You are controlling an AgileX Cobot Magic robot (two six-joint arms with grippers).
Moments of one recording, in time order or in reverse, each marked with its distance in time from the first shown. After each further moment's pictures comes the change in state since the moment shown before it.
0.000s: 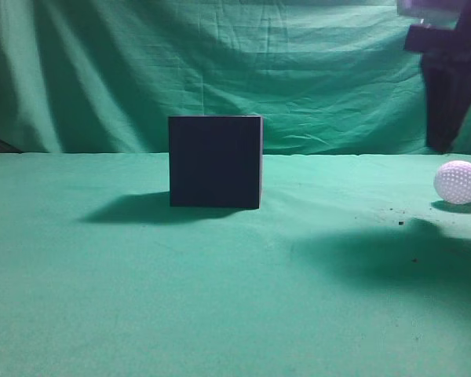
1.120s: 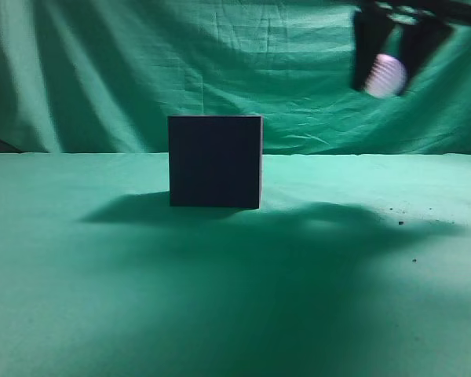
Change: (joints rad) left arm 0.000 0.000 0.000 0.000 0.000 0.000; right arm 0.084 0.184 -0.462 0.010 0.244 0.108
